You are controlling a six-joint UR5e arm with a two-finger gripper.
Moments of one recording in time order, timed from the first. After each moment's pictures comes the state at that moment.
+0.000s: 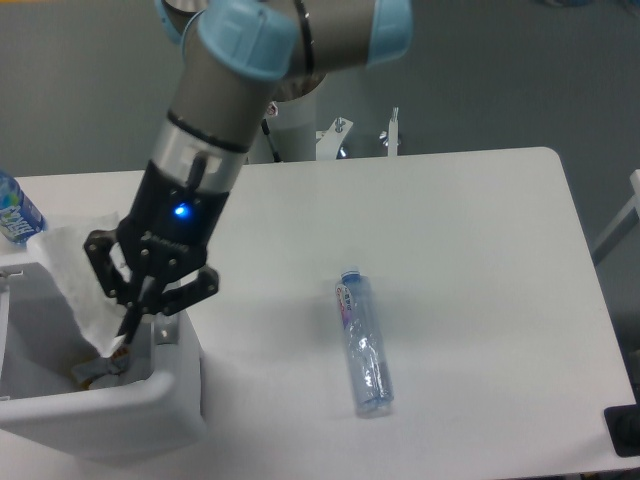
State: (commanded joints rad) arm 2.19 -1.86 -1.41 -0.86 0.98 0.11
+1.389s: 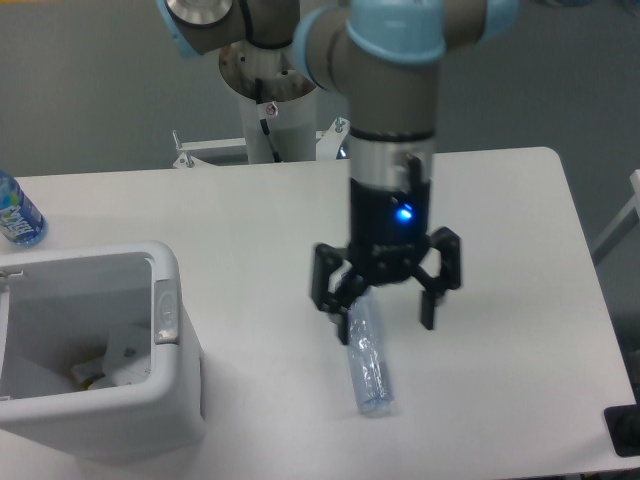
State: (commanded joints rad) arm 2.50 -1.99 -1.33 -0.88 1.34 0.19
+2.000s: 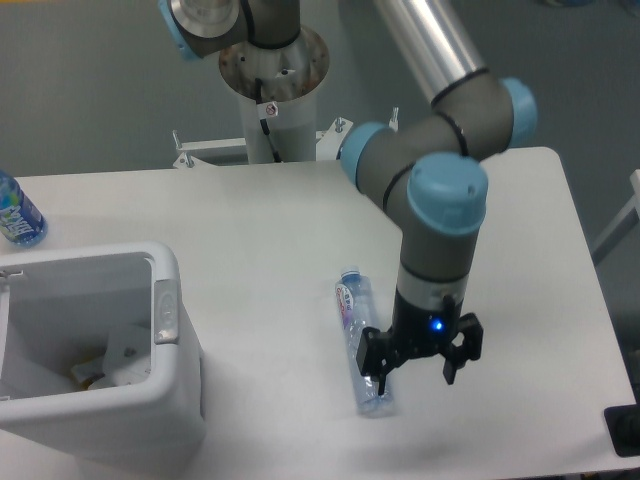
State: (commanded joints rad) arm 2.47 -2.14 -1.41 -0.89 1.39 0.35
